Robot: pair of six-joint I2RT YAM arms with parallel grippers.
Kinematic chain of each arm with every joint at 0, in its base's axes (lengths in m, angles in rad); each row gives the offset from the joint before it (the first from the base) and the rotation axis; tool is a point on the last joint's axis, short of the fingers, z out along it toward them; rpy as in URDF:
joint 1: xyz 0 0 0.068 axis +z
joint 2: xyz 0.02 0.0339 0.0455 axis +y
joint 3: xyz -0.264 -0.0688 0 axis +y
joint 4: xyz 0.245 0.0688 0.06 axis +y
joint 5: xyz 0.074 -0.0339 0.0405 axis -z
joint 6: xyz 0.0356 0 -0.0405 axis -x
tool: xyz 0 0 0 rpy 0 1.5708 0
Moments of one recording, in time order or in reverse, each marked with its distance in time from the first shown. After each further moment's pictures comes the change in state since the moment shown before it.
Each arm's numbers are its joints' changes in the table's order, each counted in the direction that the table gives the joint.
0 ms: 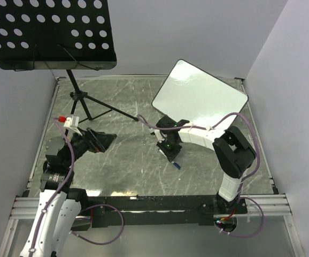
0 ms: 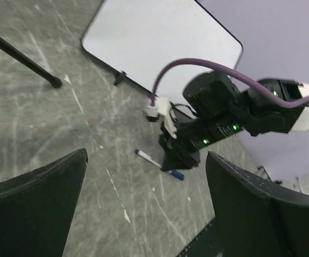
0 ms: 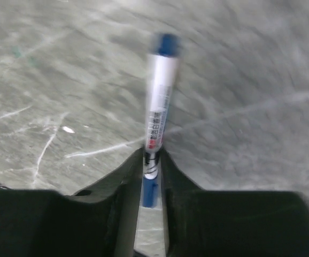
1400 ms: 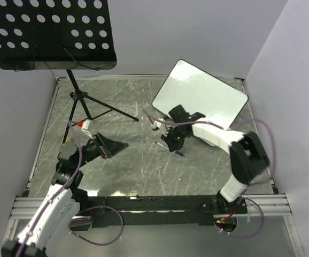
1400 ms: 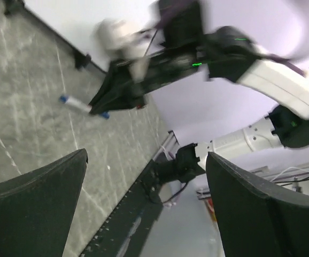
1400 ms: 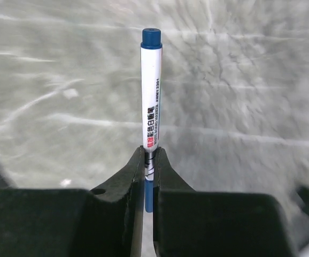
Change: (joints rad) left arm -0.122 0.027 0.245 -0.392 0.206 0.422; right arm -0.101 -0.071 -0.034 -0.001 -0.209 0.548
